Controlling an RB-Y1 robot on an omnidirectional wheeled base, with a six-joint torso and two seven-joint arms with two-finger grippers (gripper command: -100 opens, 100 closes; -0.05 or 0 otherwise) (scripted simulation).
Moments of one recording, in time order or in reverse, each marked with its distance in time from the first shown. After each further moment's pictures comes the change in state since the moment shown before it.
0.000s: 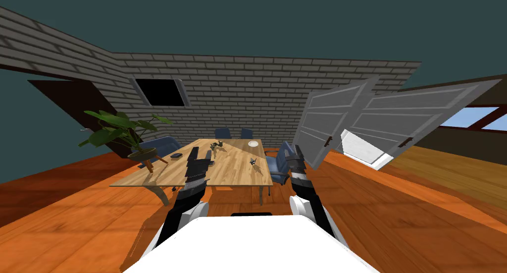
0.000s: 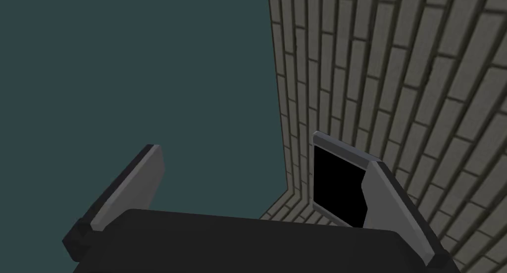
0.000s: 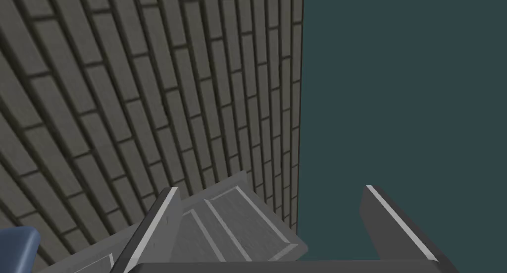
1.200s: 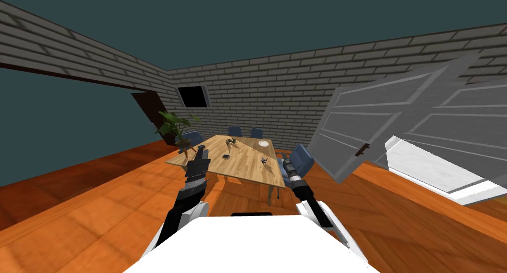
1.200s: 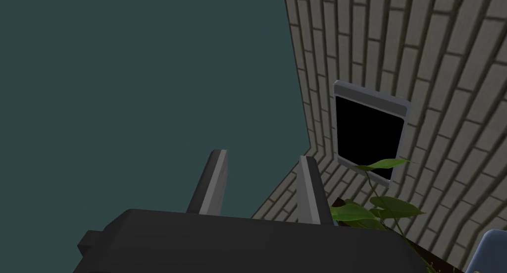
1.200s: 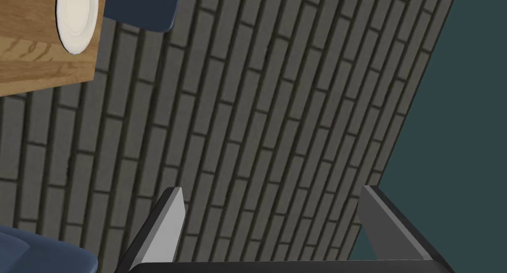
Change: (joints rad) left arm 0.000 0.000 0.000 0.000 0.000 0.000 0.000; right arm -0.004 -0.252 0.028 0.108 0.134 0.266 0.128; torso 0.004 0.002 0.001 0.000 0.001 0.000
